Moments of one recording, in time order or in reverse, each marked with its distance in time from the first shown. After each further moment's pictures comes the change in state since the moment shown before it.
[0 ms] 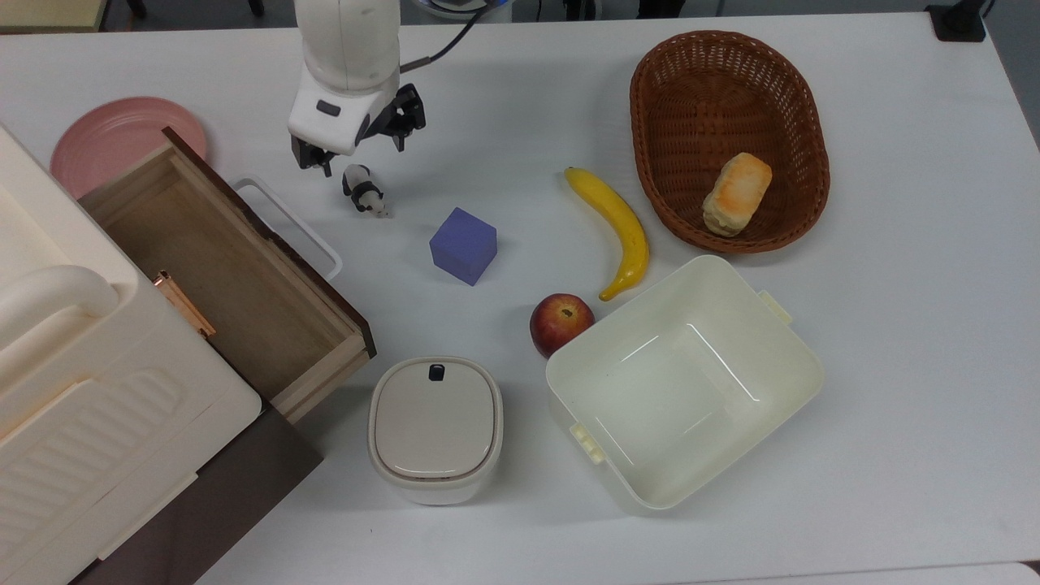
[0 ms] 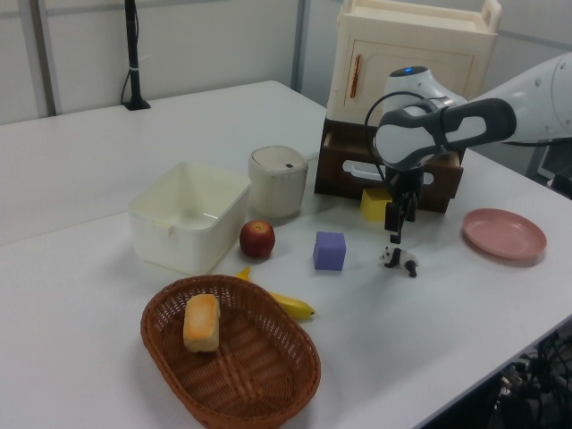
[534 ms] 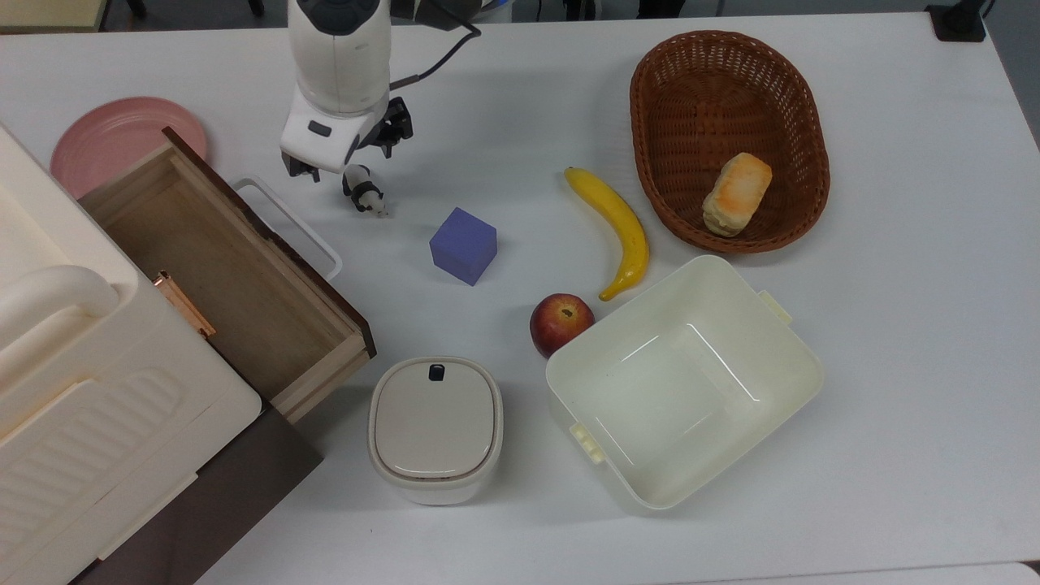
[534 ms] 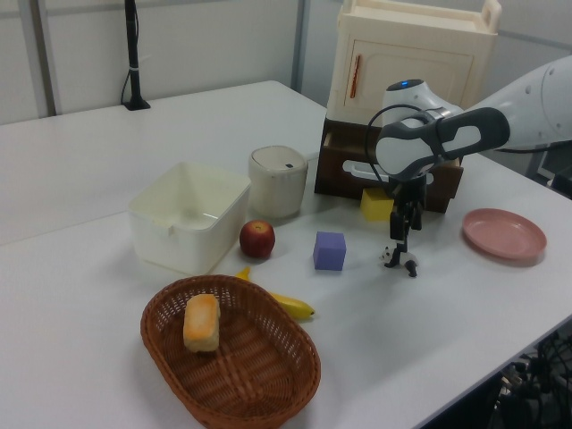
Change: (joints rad) arm -0.024 0.043 0.000 0.000 -0.039 0.000 0.023
